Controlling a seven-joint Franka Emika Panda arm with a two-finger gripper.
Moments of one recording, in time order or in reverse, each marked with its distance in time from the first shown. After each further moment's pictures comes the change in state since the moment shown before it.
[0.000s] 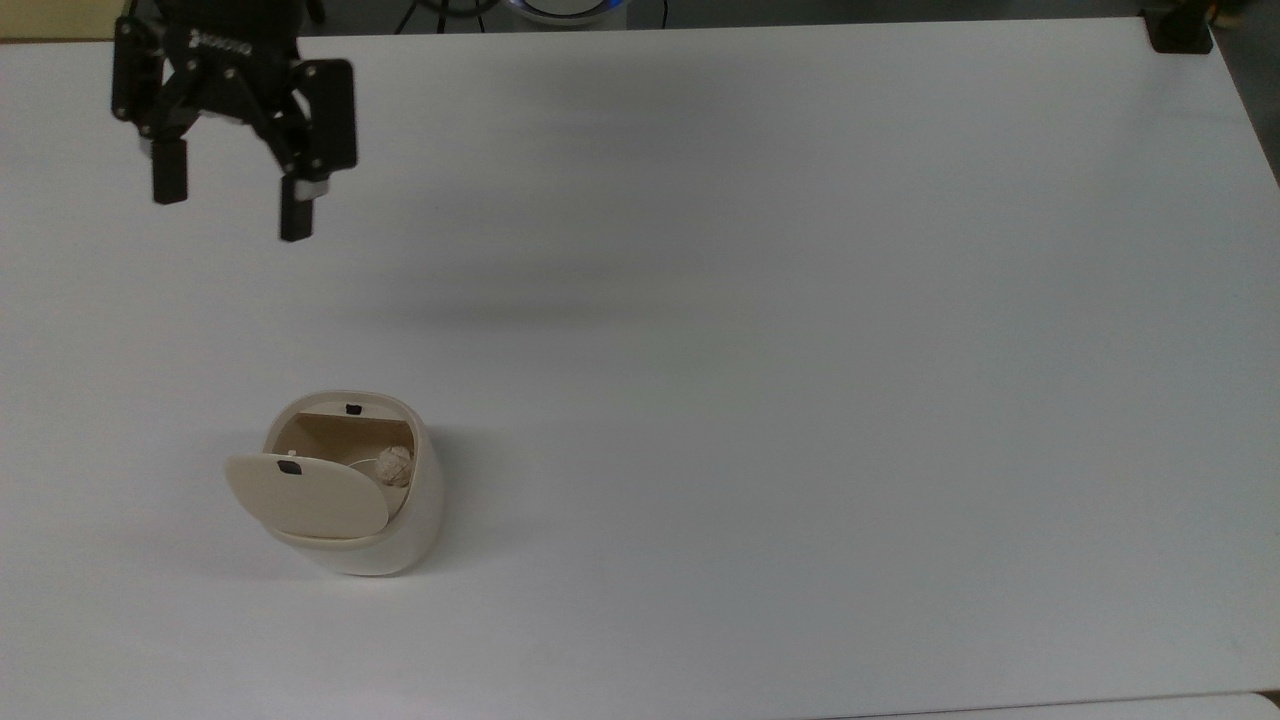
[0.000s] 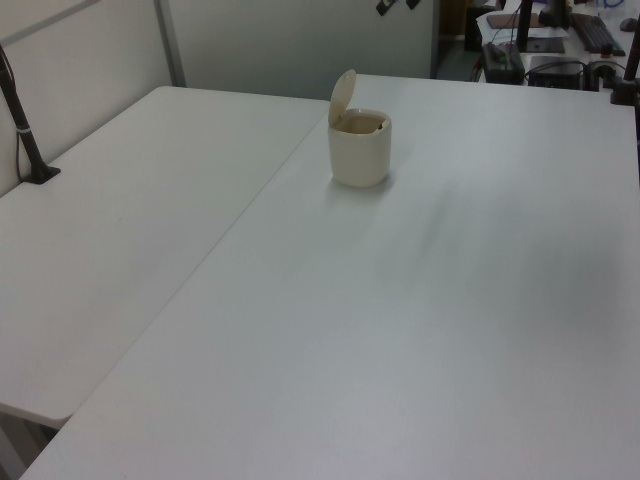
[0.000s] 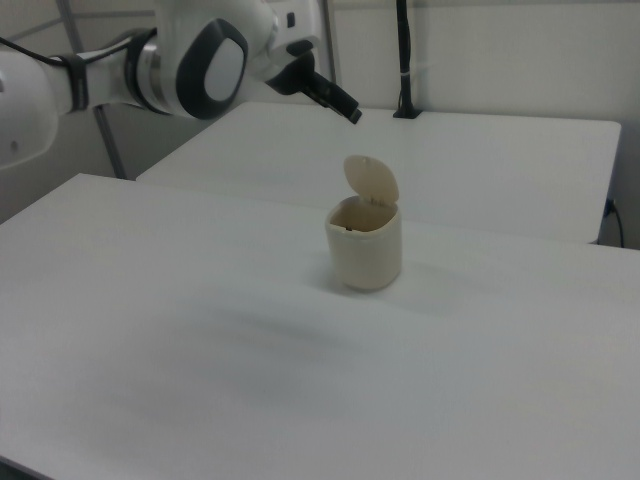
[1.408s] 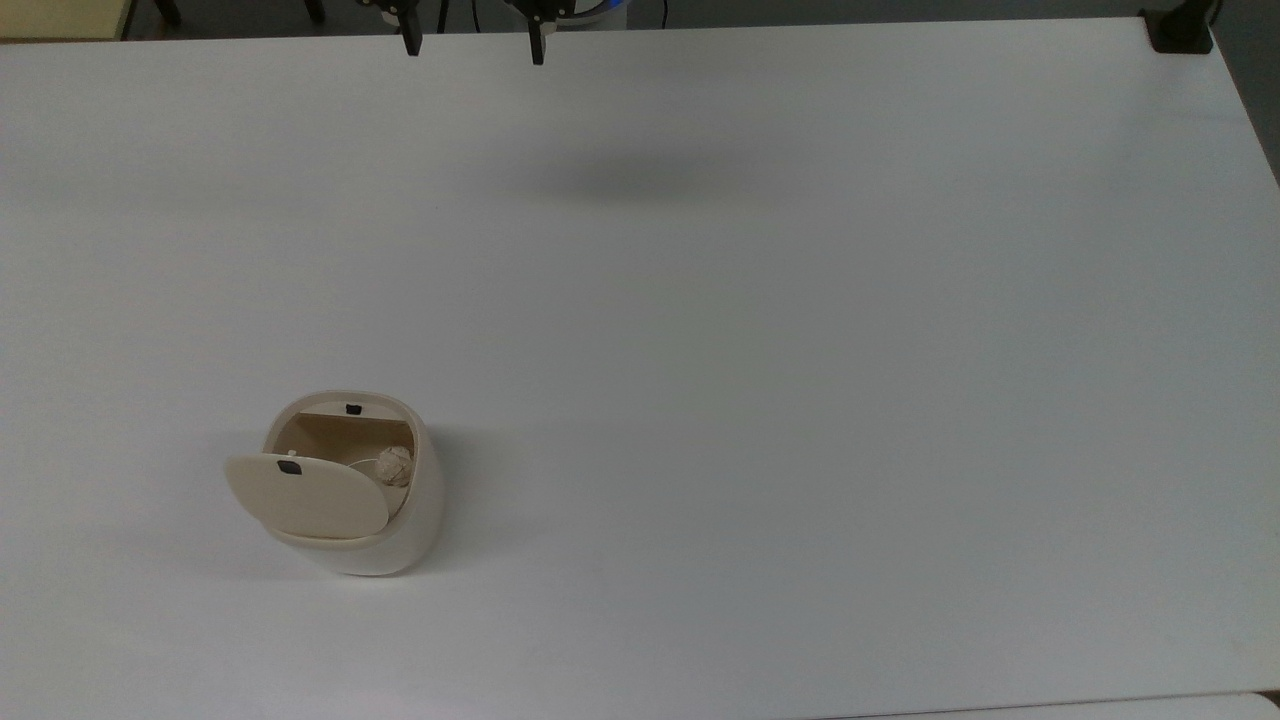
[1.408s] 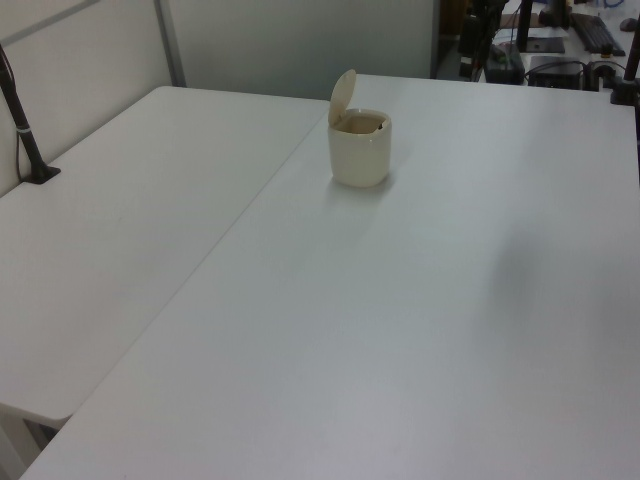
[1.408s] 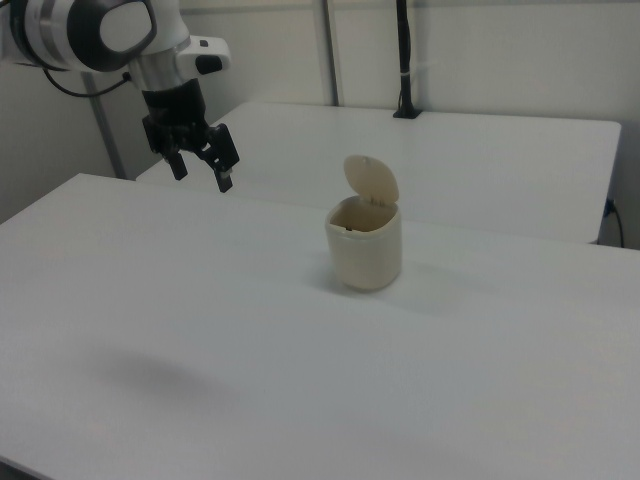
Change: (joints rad) arm 0.021 -0.210 0.134 -0.084 0.042 -0.793 -0.223
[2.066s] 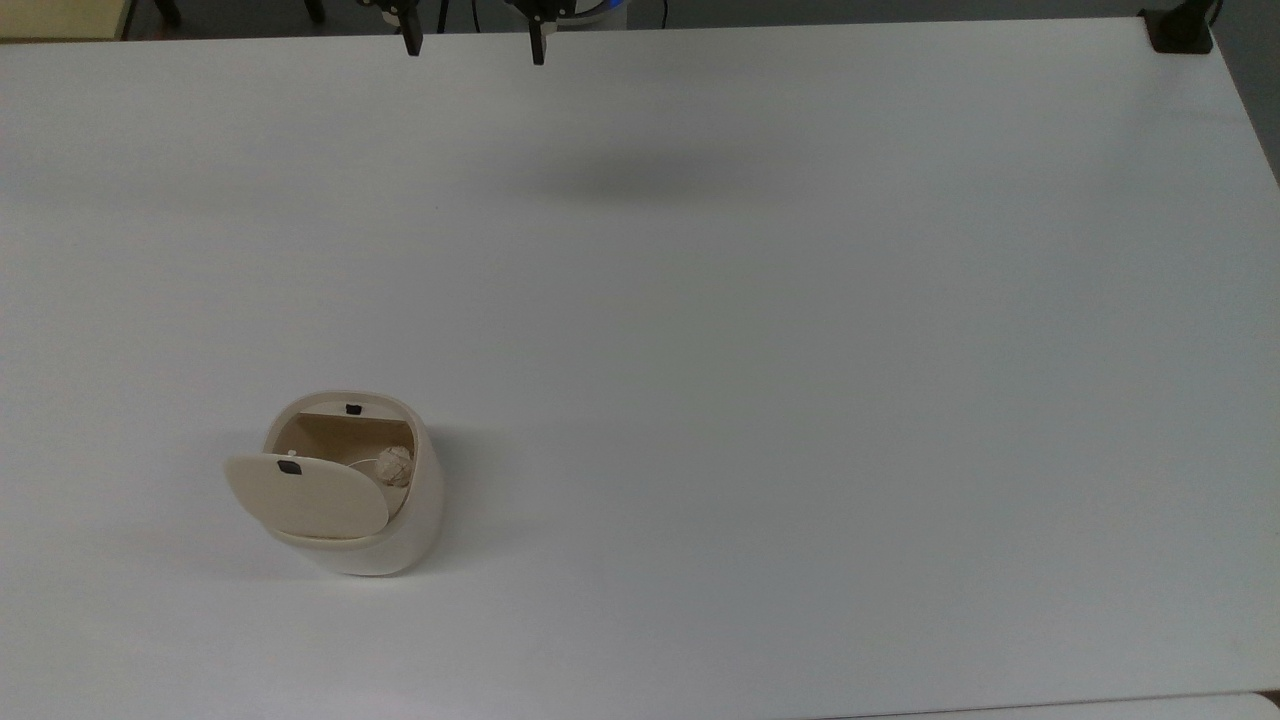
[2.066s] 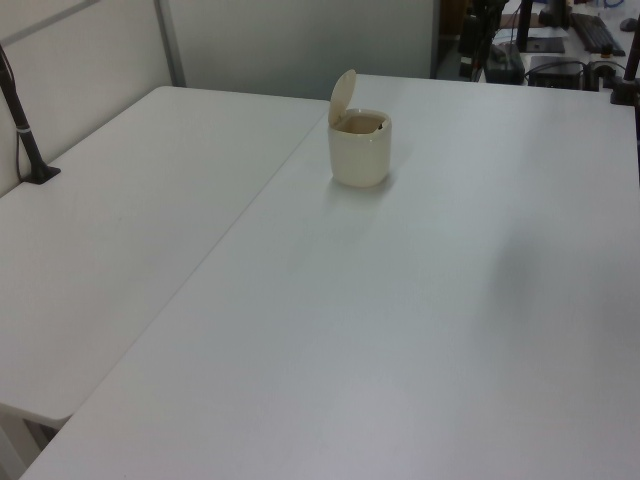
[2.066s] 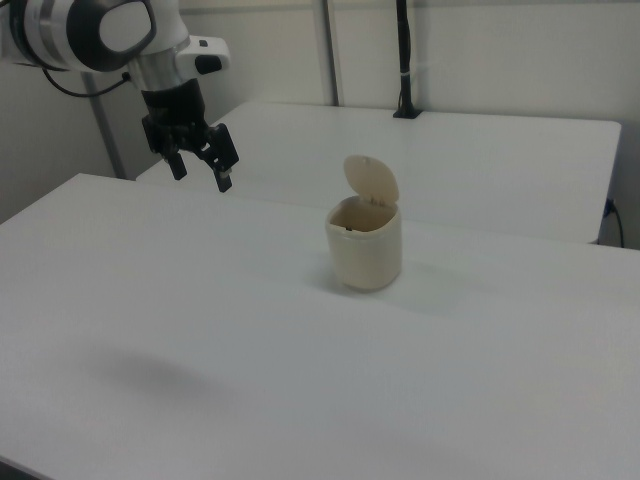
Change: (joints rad) arm 0.000 0.000 0.002 0.000 0.000 0.000 0.000
